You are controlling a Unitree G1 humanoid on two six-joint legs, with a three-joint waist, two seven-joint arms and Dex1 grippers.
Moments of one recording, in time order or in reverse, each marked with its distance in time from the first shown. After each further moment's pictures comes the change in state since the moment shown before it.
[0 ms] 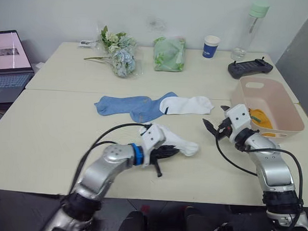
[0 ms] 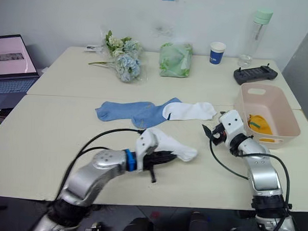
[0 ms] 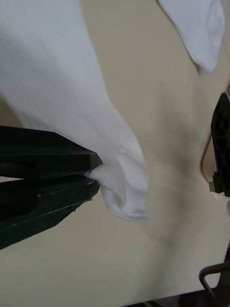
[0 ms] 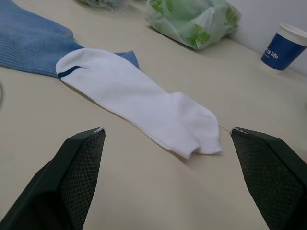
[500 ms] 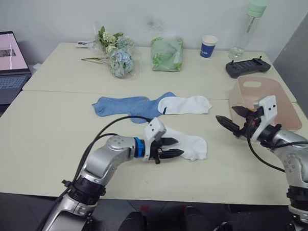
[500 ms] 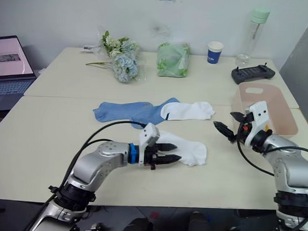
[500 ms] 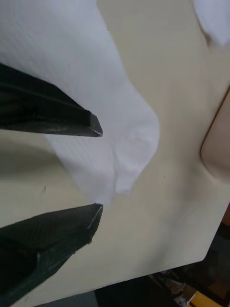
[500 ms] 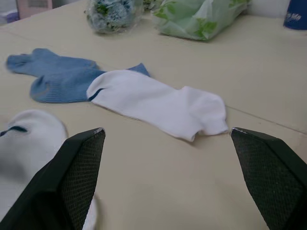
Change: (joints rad) left arm -0.050 0.086 0.100 0.062 -0.115 0.087 -0.122; right arm 0.003 -0.167 -0.202 -0.059 0.410 0.396 0.179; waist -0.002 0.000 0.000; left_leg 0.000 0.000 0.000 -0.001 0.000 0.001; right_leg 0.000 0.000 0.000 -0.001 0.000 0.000
